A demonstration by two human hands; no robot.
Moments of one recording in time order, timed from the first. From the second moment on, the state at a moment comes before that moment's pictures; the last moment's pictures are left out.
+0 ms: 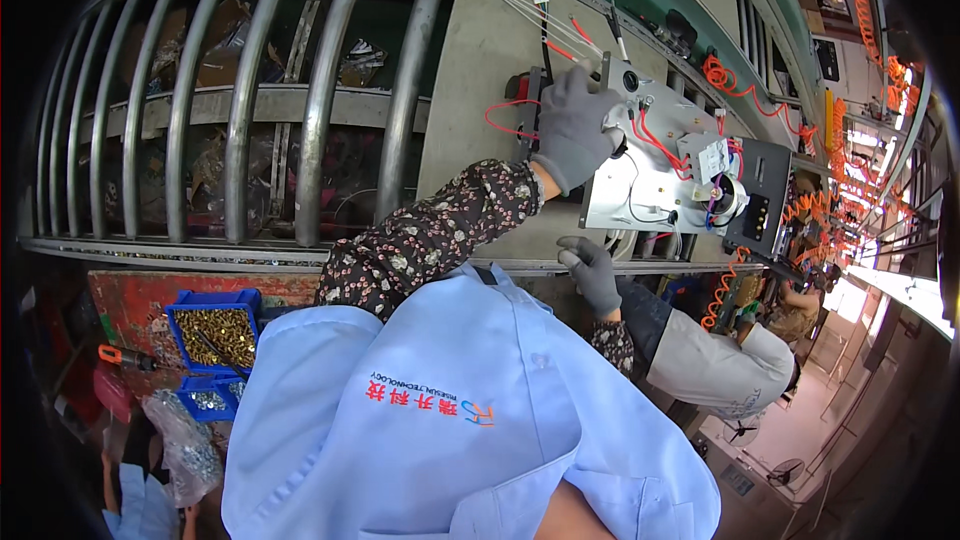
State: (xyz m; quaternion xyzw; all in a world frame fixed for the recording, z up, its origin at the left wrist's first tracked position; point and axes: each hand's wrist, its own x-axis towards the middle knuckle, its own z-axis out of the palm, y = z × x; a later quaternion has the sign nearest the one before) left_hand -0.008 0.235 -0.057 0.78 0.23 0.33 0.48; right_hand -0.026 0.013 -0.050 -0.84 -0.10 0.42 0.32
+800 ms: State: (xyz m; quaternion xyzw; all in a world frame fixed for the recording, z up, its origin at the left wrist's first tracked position) left_hand 0.039 0.347 -0.155 0.76 0.36 -0.01 0.55; right_hand 0.065 0.112 0.110 -0.79 -0.16 0.03 0.59
